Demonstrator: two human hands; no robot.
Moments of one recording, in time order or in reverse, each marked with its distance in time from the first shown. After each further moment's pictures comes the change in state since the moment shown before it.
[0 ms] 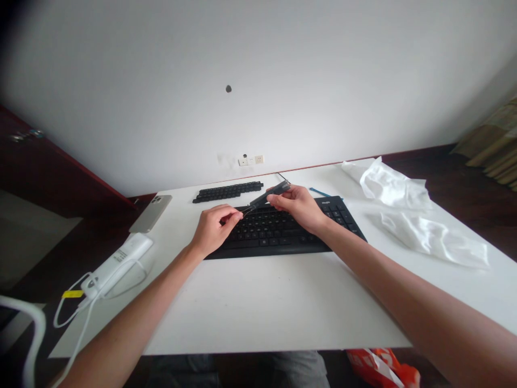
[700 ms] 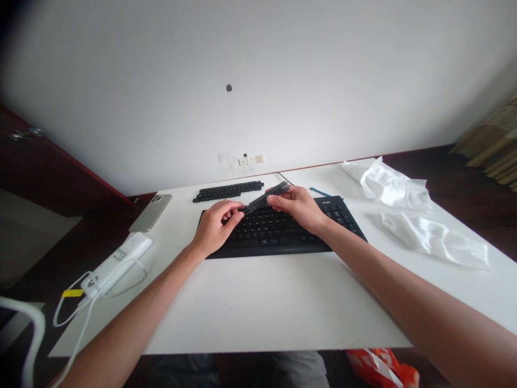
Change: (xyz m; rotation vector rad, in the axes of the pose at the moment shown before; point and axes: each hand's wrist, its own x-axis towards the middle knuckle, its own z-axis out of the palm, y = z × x) left_hand 0.001 0.002 0.000 -0.016 -0.021 -0.014; right_hand 0.001 0.003 -0.001 0.057 -0.031 0.008
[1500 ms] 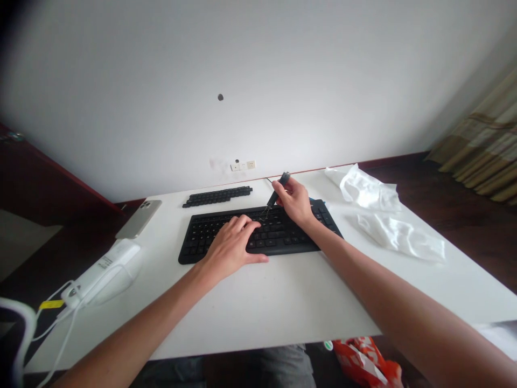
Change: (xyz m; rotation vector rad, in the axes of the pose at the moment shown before) left_hand -0.009 0.058 0.046 0.431 -0.355 0.039; right_hand 0.011 0.001 -0.024 -0.375 0.385 -0.240
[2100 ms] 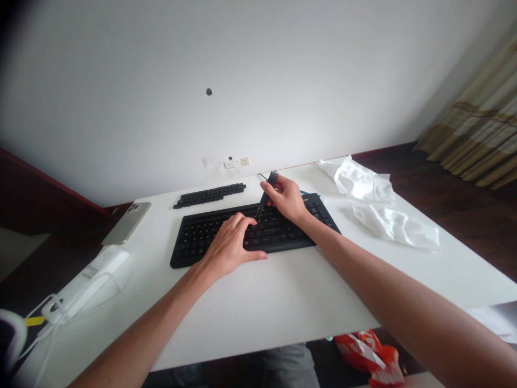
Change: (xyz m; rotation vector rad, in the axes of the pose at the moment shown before) left_hand 0.009 -0.001 0.008 -0.220 -0.033 -0.064; right_hand -0.004 0.000 0.002 0.023 -0.110 0.024
